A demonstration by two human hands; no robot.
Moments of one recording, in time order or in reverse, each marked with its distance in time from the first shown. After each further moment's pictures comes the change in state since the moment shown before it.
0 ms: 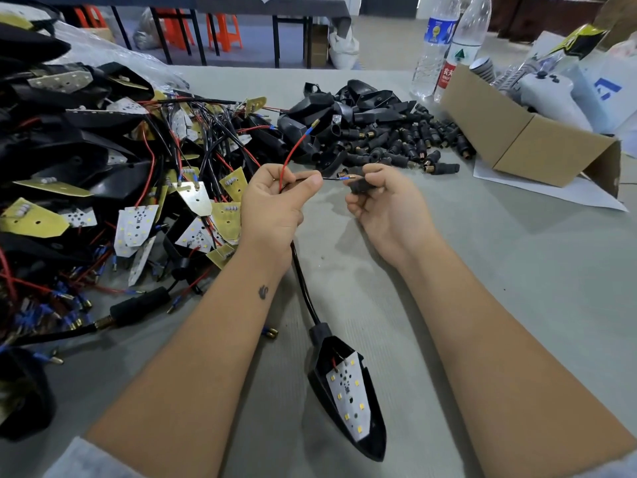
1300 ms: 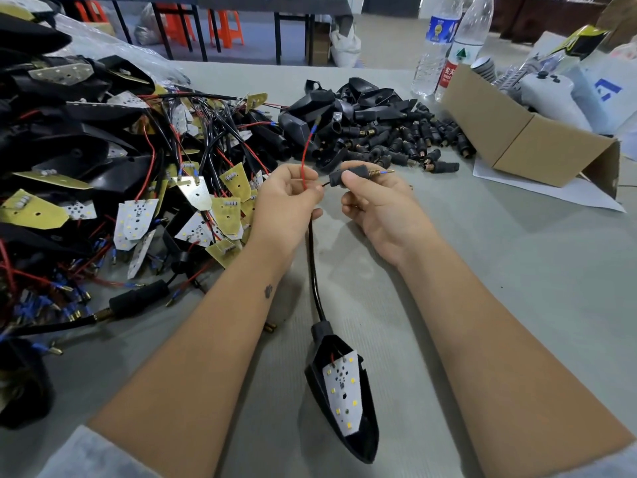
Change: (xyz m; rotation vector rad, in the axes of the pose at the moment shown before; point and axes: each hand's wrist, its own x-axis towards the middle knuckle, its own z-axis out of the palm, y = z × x) left_hand 0.000 -0.007 0.004 0.285 -0.061 0.010; right_hand -0.007 0.002 -0.001 -0.179 -0.158 -0.043
